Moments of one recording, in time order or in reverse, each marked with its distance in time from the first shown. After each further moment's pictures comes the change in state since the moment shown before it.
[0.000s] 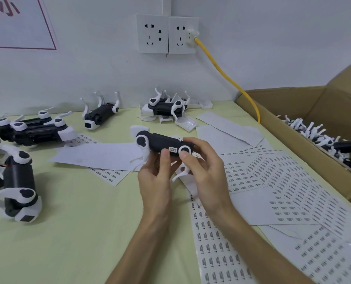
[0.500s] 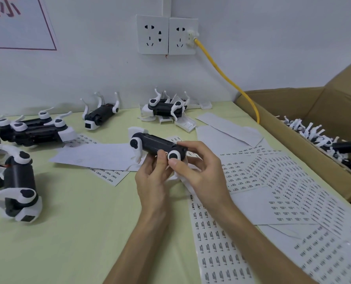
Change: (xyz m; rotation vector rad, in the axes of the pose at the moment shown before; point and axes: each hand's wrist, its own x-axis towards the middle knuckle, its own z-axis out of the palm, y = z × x) left_hand 0.004 -0.002 -0.008 -0.089 0.048 -0.126; right_hand 0.005 0.005 -0.003 -0.018 -0.090 -0.008
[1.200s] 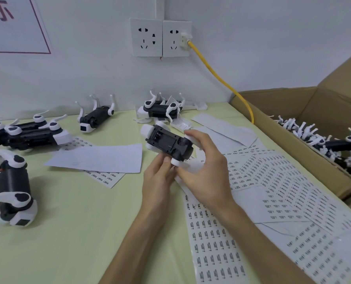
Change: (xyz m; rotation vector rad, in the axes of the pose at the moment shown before) left_hand 0.002 -0.004 0.005 0.135 -0.239 -0.058; right_hand 0.006 -0.001 -0.015 -0.498 0.122 -0.336
